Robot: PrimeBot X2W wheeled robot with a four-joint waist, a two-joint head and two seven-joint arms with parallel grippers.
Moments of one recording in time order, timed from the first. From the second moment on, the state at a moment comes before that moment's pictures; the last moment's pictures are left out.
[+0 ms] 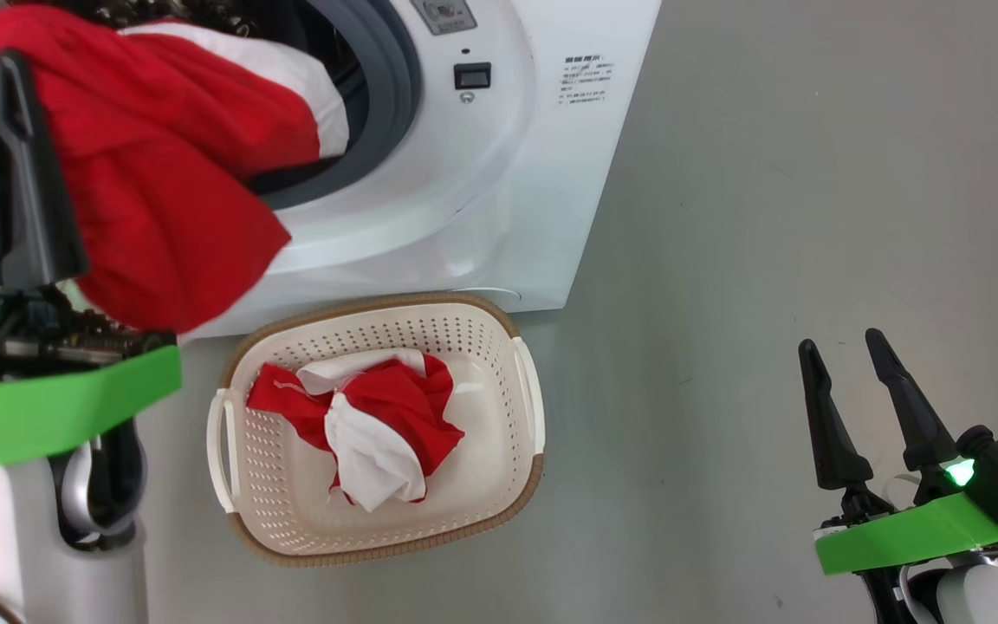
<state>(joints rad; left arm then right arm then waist) -0.53 0.05 0.12 -0.06 -0.30 -0.13 -0.26 -0.06 -0.10 0.01 0.08 0.38 0.12 -0.26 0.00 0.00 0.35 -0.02</state>
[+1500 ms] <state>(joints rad) -0.54 0.04 -0.03 0.71 -0.25 -0.13 -0.26 -0.17 -0.08 0.01 0.05 0.38 0.12 -0.26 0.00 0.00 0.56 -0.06</state>
